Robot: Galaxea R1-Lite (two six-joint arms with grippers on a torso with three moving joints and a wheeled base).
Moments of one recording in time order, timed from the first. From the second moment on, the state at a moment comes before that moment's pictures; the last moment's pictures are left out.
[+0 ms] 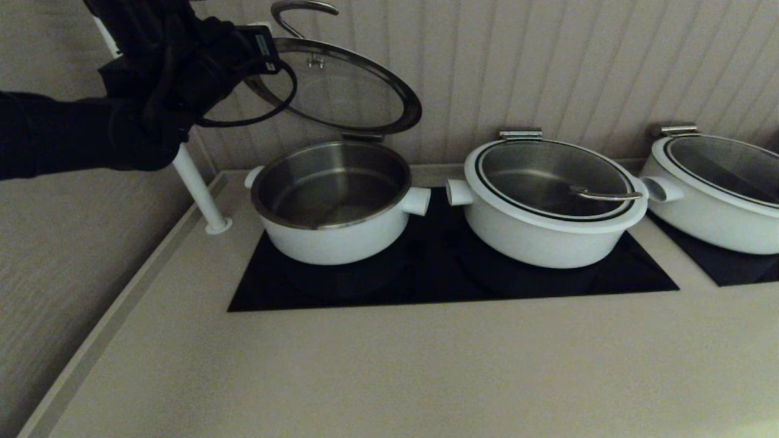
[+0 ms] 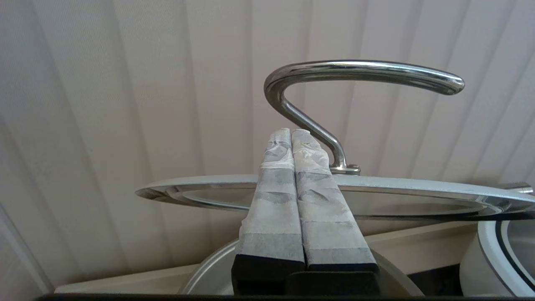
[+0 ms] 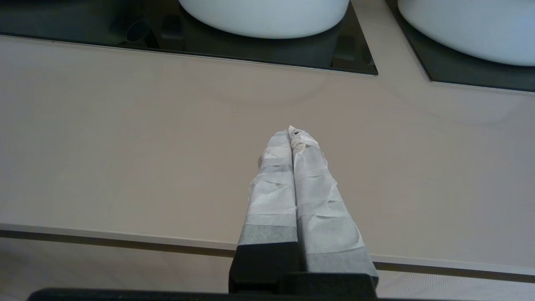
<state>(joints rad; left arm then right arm) -0.22 1.97 -1.71 -0.61 0.02 -0.02 0.00 0.00 0.00 0.00 0.05 -0.11</state>
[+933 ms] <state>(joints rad) -0.22 1.94 -1.58 -0.63 0.03 -0.02 0.00 0.00 0.00 0.00 0.05 -0.11</state>
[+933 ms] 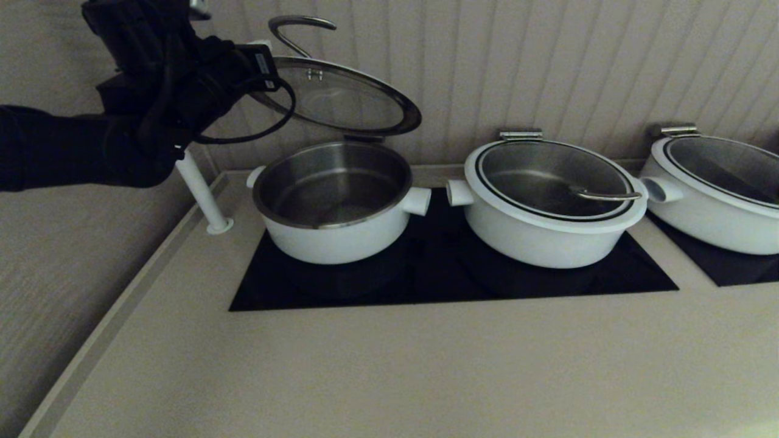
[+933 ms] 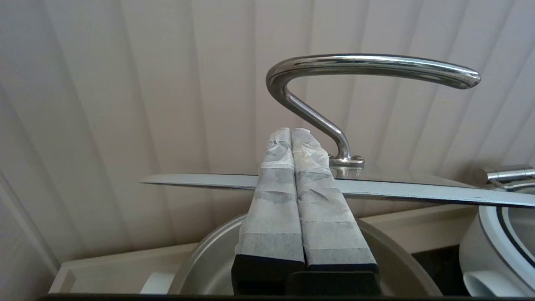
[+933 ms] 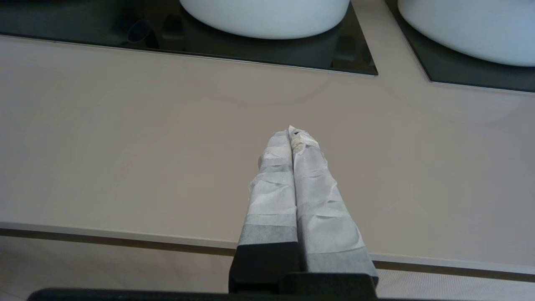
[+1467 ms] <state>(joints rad) -0.22 1.89 -1.45 -0.65 0.03 -0.02 0.00 0.00 0.00 0.00 0.05 -0.11</state>
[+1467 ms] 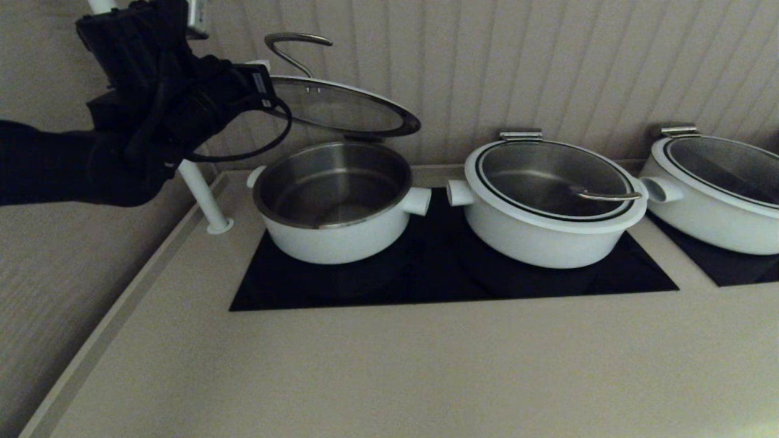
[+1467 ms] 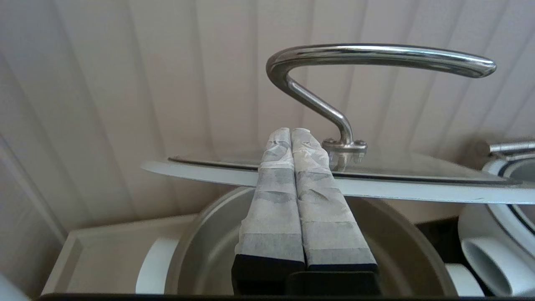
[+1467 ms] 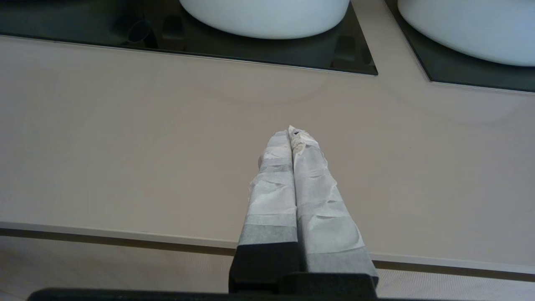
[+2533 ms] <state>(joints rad) -0.22 1.81 -1.26 -0.65 0.03 -0.02 0.00 0.00 0.00 0.00 0.05 -0.11</state>
